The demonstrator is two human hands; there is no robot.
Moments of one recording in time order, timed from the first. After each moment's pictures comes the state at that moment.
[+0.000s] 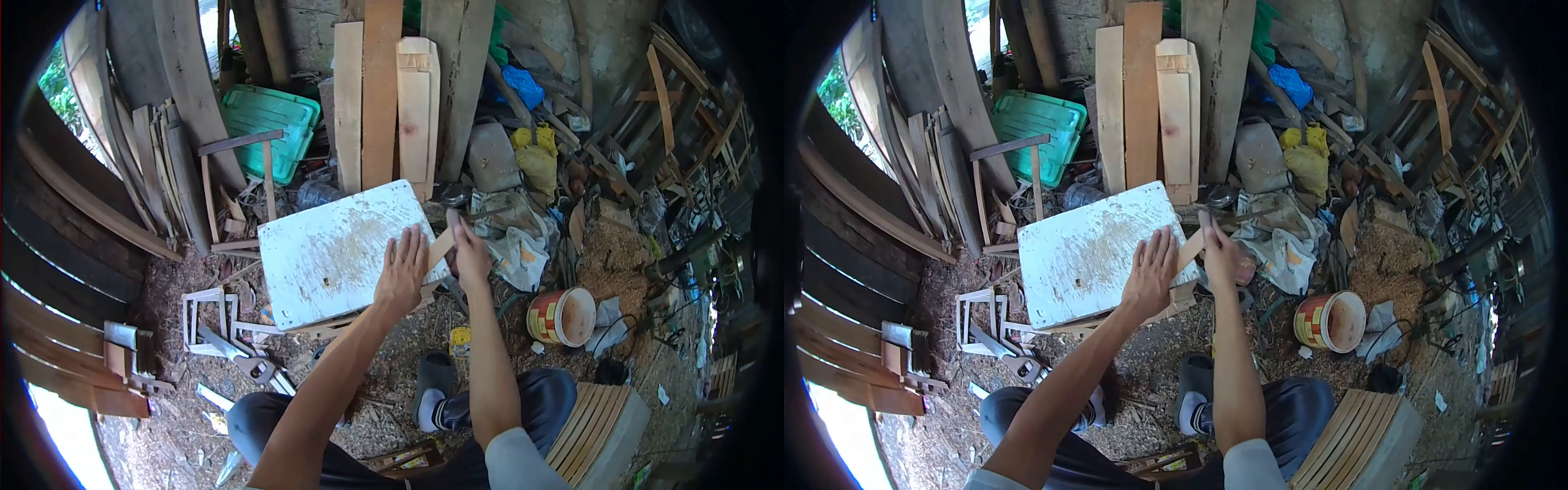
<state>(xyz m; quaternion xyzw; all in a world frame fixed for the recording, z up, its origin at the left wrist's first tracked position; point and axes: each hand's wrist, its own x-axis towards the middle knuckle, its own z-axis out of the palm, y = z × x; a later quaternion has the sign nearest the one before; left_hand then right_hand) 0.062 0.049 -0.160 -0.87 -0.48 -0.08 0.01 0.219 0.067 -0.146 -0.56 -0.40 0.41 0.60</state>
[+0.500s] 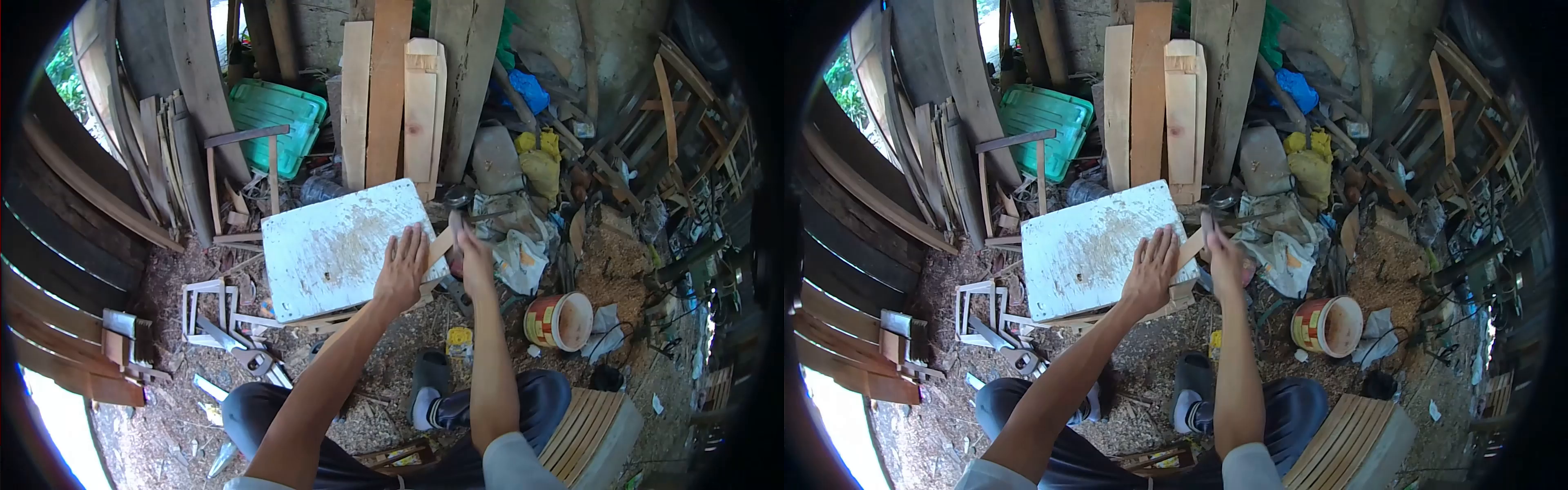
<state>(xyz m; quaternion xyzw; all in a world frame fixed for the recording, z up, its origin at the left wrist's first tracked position) 0.062 0.045 -0.156 -0.87 -0.49 -0.10 -0.02 0.238 0.064 -0.160 -0.56 -0.43 0.45 0.55</state>
